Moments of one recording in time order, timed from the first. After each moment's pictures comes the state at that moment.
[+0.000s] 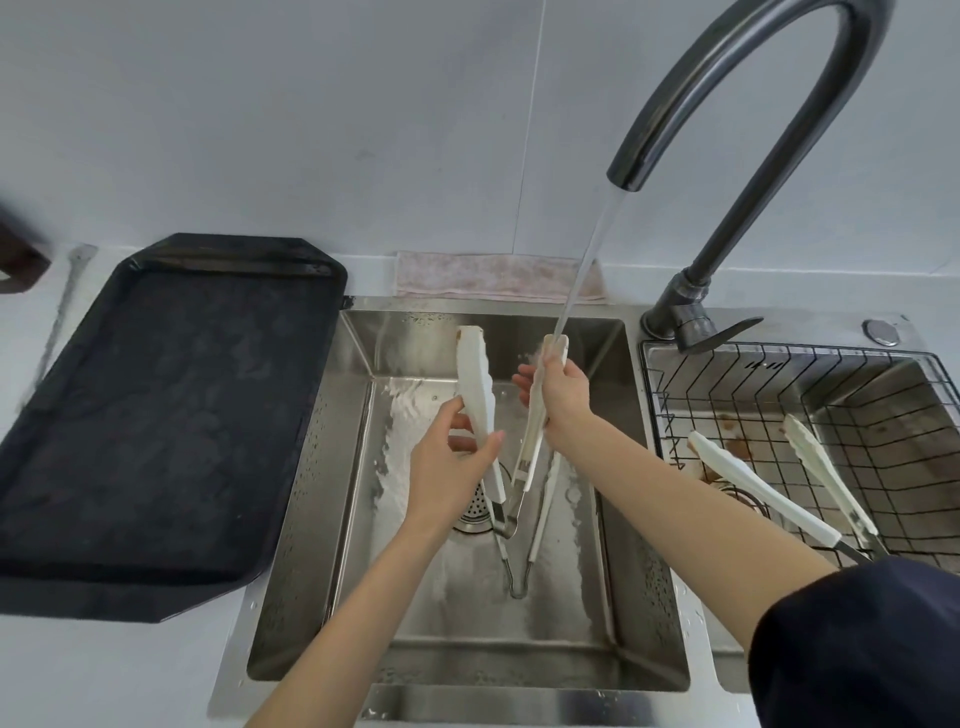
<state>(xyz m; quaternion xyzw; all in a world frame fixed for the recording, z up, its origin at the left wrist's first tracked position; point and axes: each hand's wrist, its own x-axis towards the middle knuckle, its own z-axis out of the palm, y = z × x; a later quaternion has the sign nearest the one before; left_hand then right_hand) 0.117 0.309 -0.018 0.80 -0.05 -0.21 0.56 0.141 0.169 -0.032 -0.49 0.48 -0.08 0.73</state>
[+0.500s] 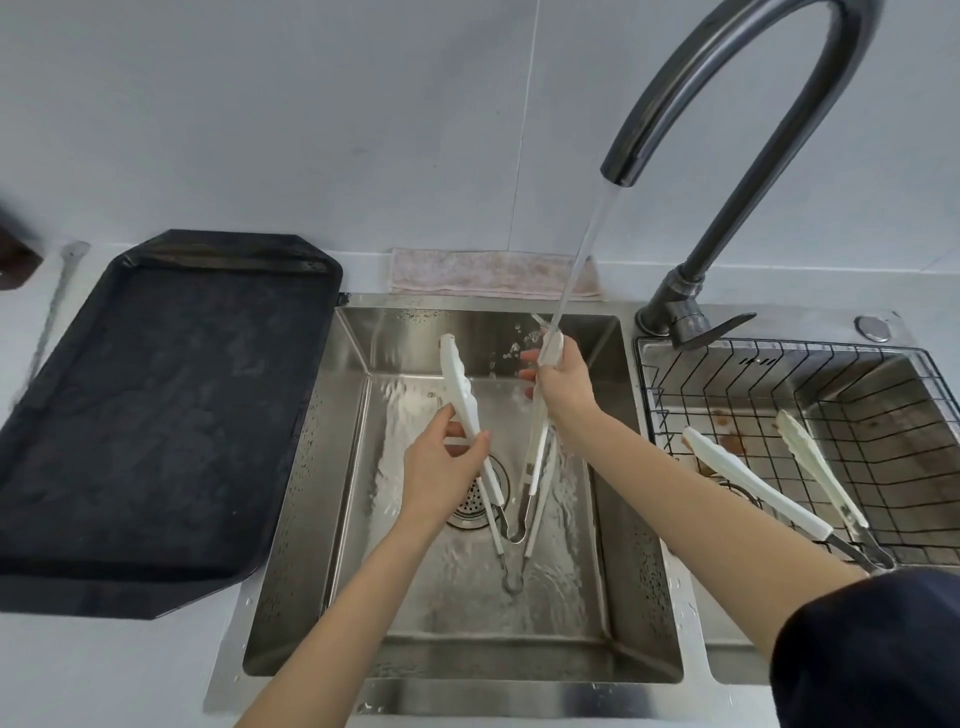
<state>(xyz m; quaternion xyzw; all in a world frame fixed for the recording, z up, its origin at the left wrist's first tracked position) 0.119 0.309 -0.027 0.79 -0.02 -0.23 0.56 0.130 0.161 -0.023 -0.65 0.38 -0.06 0.66</state>
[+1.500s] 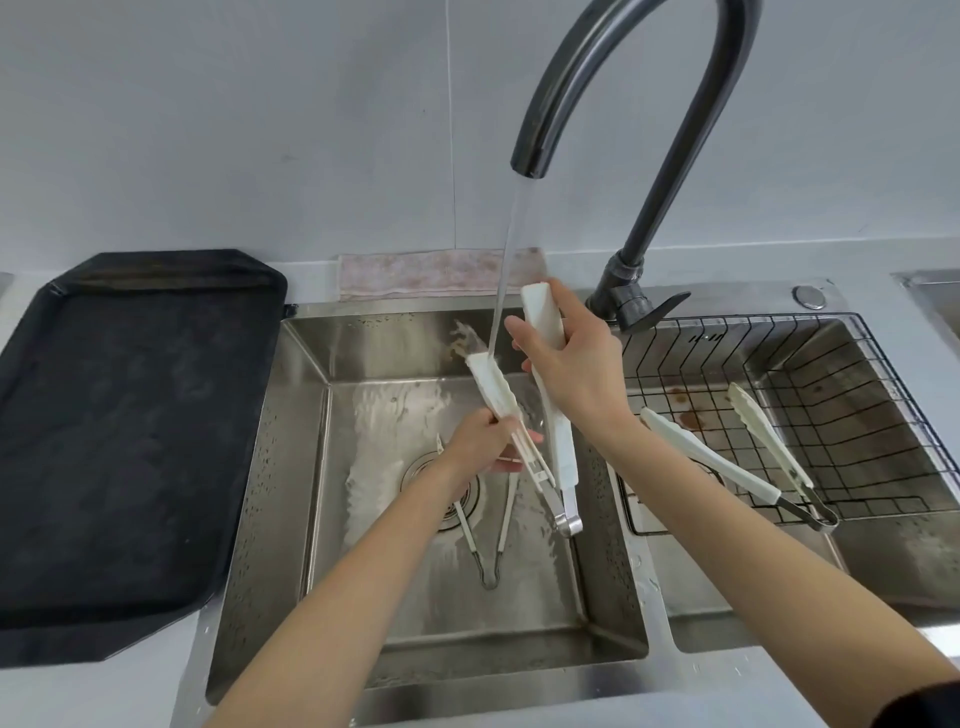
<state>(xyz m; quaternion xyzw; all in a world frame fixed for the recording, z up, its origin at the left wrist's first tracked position) 0.121 0.238 -0.028 0.70 -0.05 -0.49 0.52 0.079 0.146 0.057 -0.81 0.32 -0.13 0.48</state>
